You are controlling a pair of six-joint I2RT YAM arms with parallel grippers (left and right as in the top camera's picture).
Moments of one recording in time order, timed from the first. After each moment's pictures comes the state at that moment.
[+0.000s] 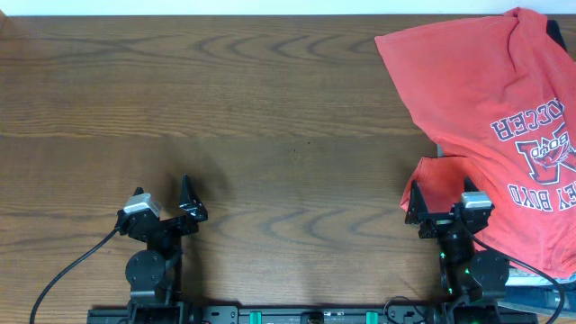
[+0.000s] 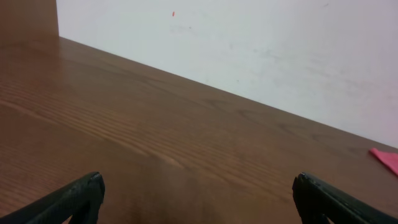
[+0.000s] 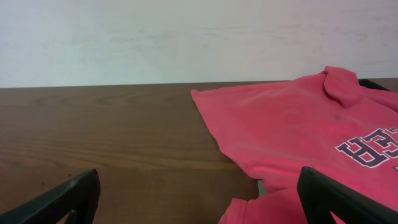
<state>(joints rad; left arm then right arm) 0.00 0.01 0.02 -0.11 -0.12 -0.30 0.05 0.01 0.01 -0.07 -0.05 0.09</state>
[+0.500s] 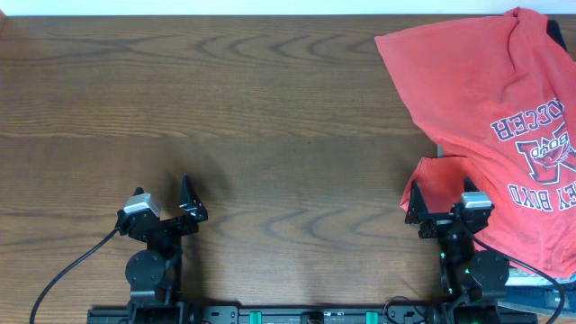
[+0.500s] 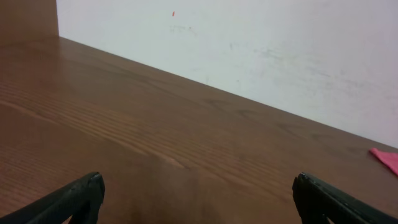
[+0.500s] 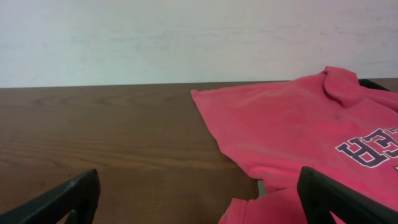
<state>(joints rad) 0.00 0.01 0.02 -0.11 -0.12 -0.30 0.05 0.01 0.01 -0.07 -0.05 0.09</state>
